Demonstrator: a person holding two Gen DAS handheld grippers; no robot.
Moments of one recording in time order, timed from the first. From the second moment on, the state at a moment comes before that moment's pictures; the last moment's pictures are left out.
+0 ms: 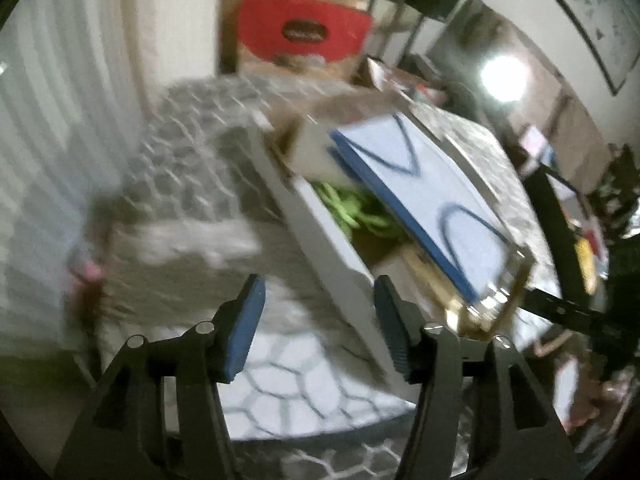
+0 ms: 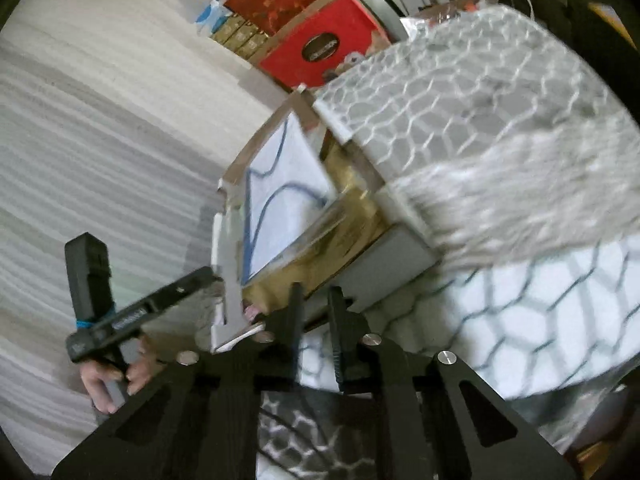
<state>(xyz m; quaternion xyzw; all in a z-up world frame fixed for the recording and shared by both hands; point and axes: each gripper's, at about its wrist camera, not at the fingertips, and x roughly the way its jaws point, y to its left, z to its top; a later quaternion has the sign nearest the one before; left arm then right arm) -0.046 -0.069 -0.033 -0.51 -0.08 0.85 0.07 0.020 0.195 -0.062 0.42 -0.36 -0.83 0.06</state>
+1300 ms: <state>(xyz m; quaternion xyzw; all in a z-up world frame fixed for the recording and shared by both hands) -0.191 -0.093 -0.069 -0.53 -0.09 0.84 0.13 0.025 0.205 -0.074 0.44 -0.41 -0.80 0.07</state>
